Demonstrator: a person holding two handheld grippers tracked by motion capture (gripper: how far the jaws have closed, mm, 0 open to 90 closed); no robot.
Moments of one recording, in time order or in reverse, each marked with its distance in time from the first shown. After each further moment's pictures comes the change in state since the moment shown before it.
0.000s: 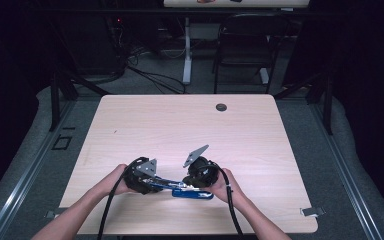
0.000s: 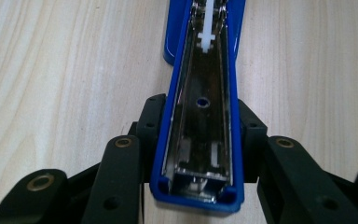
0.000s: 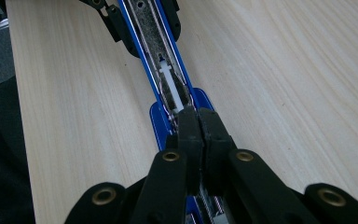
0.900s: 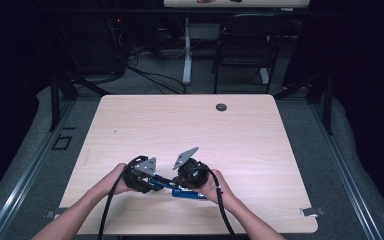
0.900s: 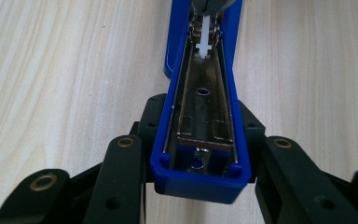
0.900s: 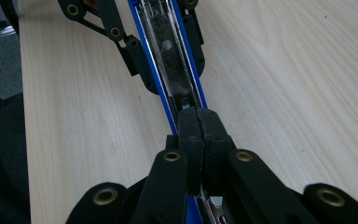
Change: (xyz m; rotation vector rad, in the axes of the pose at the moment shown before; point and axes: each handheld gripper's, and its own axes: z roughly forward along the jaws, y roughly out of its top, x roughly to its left) left arm -0.003 0.007 -0.007 -0.029 0.009 0.017; right arm 0.015 0.018 0.015 -0.051 0.000 -0.059
